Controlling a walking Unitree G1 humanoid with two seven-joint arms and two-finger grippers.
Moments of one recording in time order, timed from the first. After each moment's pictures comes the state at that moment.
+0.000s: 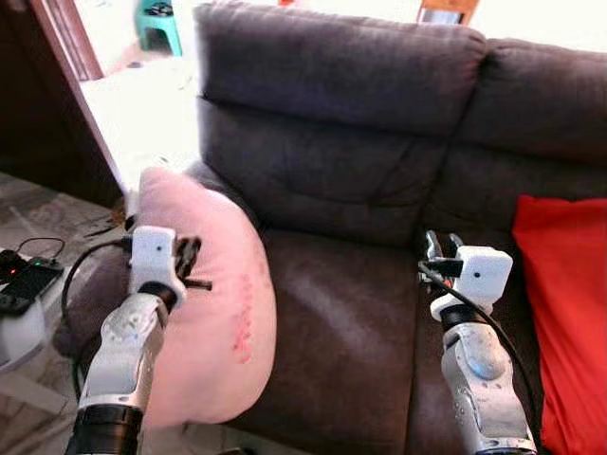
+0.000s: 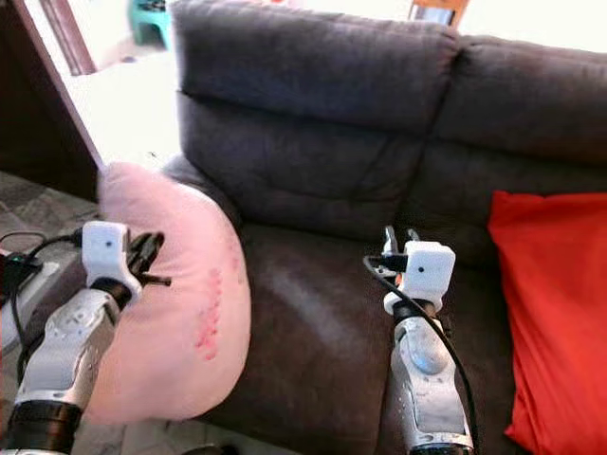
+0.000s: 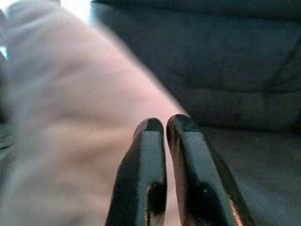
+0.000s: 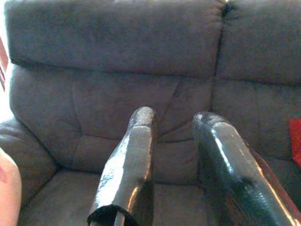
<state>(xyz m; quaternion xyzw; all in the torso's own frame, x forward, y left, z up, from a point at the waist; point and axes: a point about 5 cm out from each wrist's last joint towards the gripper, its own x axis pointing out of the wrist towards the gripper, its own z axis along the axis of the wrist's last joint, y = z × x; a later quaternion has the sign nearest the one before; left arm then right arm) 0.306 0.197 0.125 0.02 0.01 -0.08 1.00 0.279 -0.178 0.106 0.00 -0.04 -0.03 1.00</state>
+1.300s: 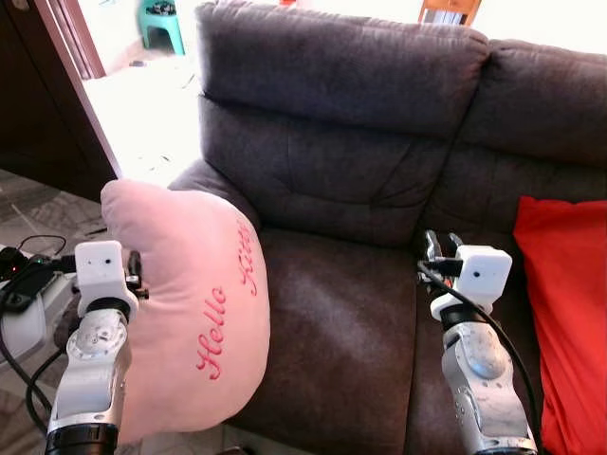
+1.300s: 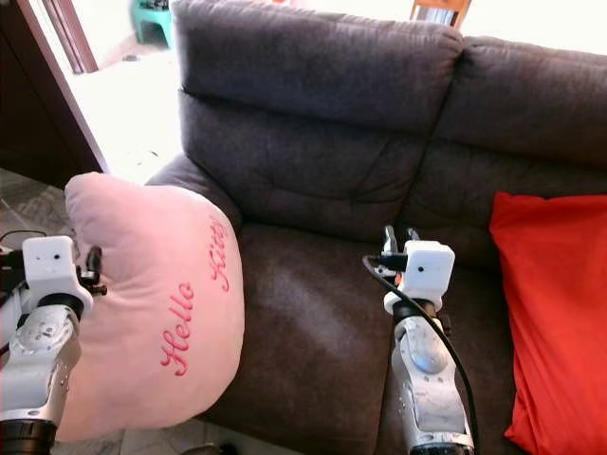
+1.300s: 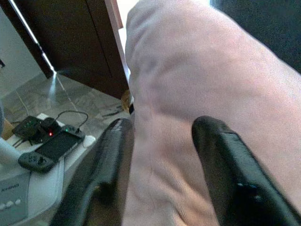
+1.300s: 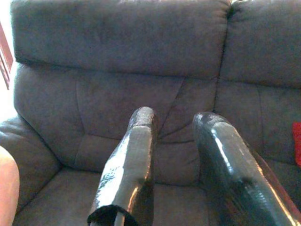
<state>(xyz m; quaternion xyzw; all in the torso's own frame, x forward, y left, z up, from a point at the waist) 0.284 0.252 0.117 0.08 0.05 0.15 0.98 0.279 -0.178 0.106 0.00 -0.04 -0.03 1.00</state>
